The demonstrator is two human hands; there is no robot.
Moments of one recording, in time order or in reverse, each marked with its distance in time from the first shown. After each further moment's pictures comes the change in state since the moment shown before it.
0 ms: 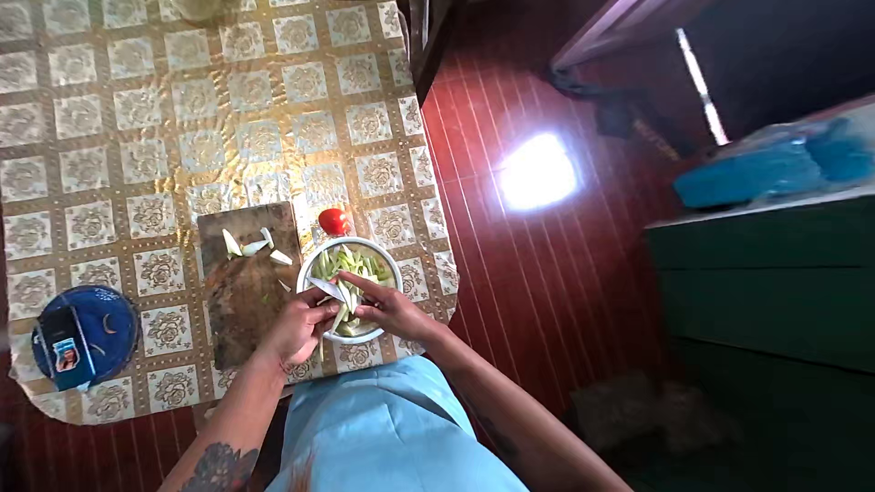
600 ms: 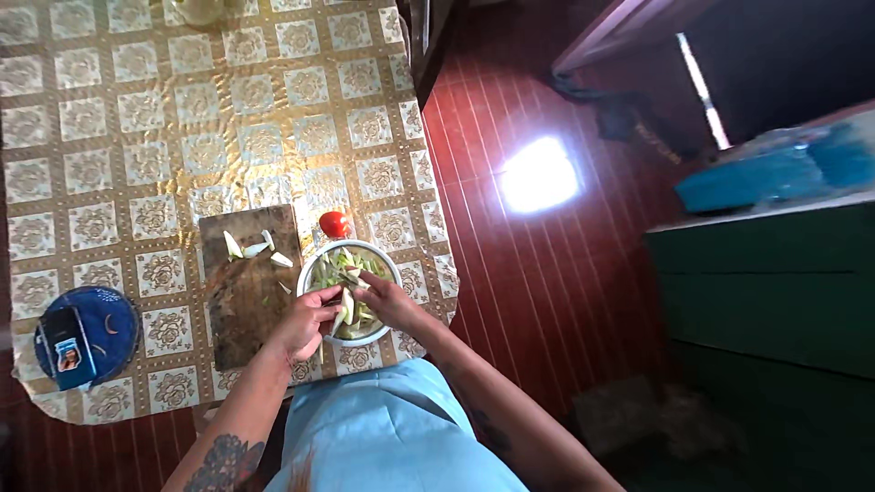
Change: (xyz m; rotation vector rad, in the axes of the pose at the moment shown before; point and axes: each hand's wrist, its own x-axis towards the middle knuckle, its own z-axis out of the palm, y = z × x) left_hand 0.014 -0.001 0.000 0.095 -0.039 -0.073; right_hand 0.017 -0.008 -0.004 -0.004 0.091 0.296
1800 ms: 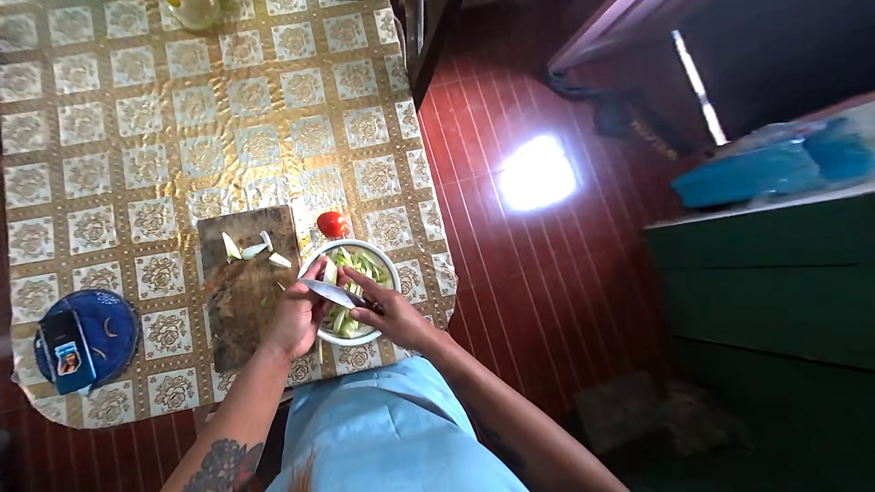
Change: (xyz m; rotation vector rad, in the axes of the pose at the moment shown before) left_hand -0.004 0.008 0.010 -0.179 0.160 0.197; right_hand -0.028 -0.004 0.006 -0.124 0.021 -0.301
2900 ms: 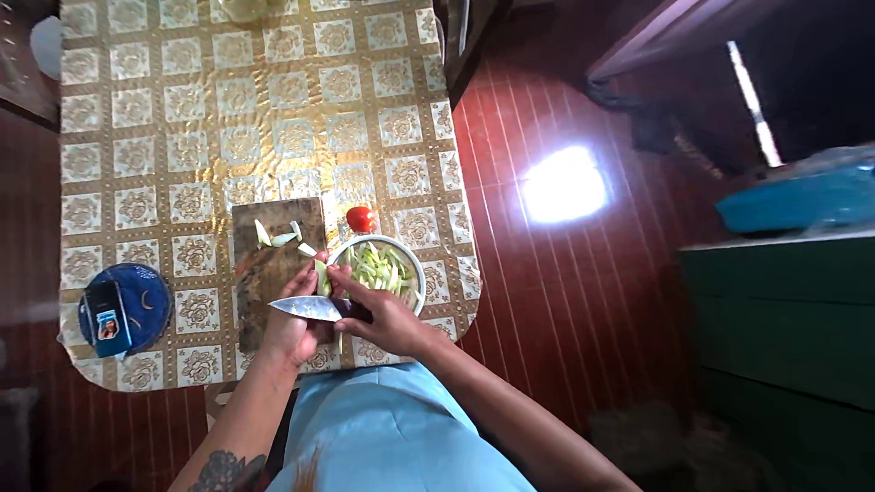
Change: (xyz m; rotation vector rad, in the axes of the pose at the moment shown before) left_hand -0.039 0.018 -0.023 -0.253 0.157 0.101; right_hand 0.020 -0.040 0.039 -0.166 -0.074 -0.222
